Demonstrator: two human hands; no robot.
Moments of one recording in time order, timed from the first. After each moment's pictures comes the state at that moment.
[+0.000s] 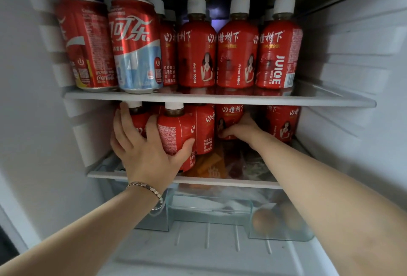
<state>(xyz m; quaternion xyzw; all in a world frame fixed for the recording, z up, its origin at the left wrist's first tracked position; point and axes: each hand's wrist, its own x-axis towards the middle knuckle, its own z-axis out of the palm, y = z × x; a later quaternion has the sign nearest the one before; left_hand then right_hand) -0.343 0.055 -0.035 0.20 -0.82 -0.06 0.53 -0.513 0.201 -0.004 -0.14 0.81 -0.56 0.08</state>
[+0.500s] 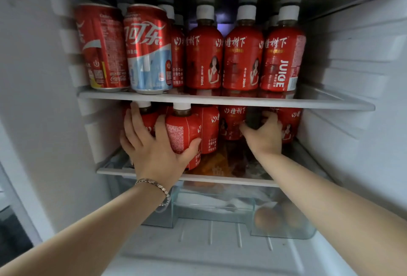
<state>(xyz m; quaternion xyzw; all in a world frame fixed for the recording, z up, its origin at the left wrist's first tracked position) -0.342 0.053 -0.036 0.20 -0.83 -0.06 0.52 -0.460 0.220 -0.007 -0.06 0.80 -0.56 -0.20</state>
